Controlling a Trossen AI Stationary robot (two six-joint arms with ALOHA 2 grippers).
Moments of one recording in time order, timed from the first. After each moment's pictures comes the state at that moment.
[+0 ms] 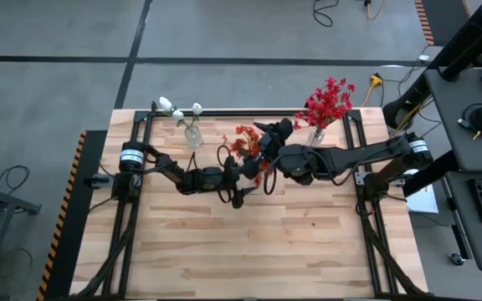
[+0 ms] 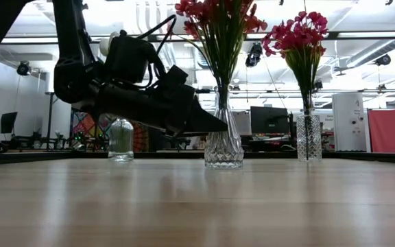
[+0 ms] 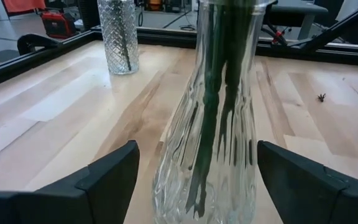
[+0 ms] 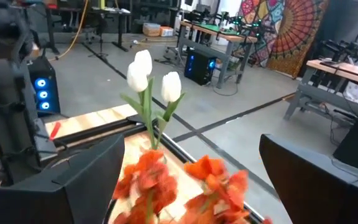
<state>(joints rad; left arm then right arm) 0.03 2.03 0.68 1.13 -0.17 -0.09 0.14 1.57 1.42 -0.05 0.85 0.02</state>
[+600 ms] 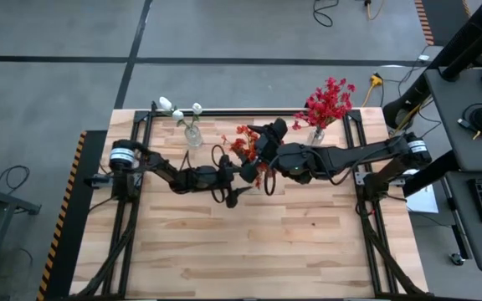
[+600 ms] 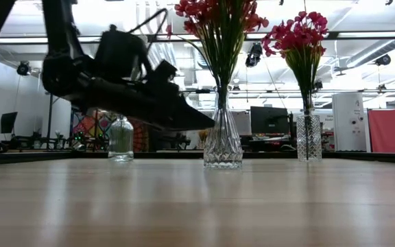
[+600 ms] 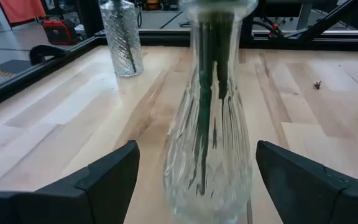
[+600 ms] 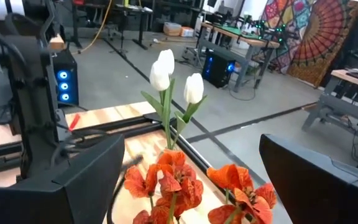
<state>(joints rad) 0.03 1.94 0.61 1.11 -0.17 -0.02 0.13 1.58 1.43 -0.04 0.75 -0.04</state>
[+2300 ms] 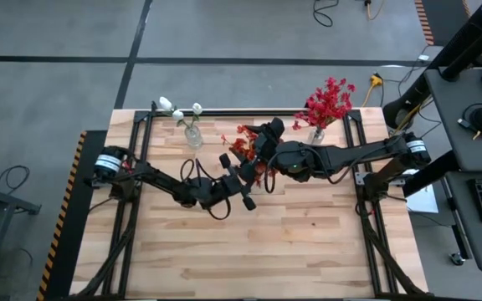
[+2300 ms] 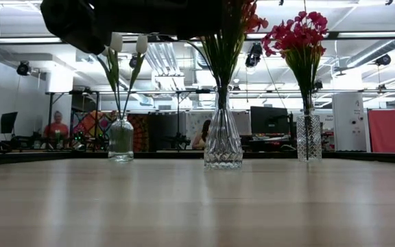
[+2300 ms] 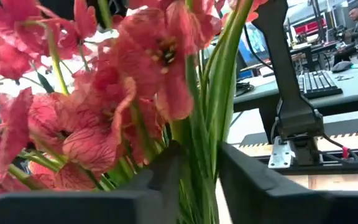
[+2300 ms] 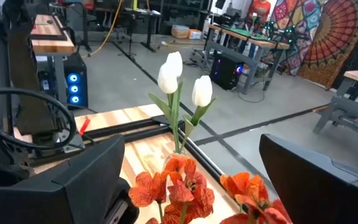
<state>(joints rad) -0.21 1.84 0.88 1.23 -0.67 0.47 0.11 1.59 1.43 -0.01 0.70 -0.04</state>
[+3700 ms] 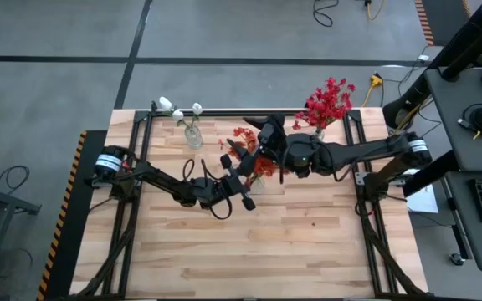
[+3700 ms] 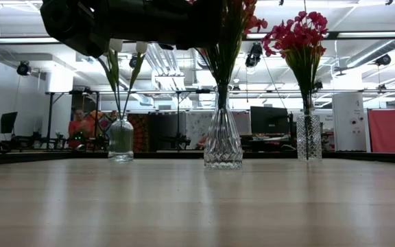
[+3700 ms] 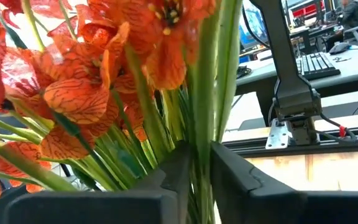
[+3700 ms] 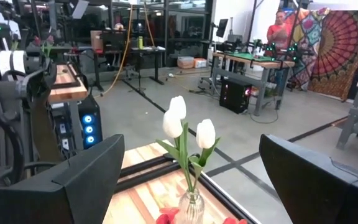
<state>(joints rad) -0.19 1.84 0.87 1.16 -0.67 0.44 0.09 1.57 1.44 0.15 0.65 -0.04</state>
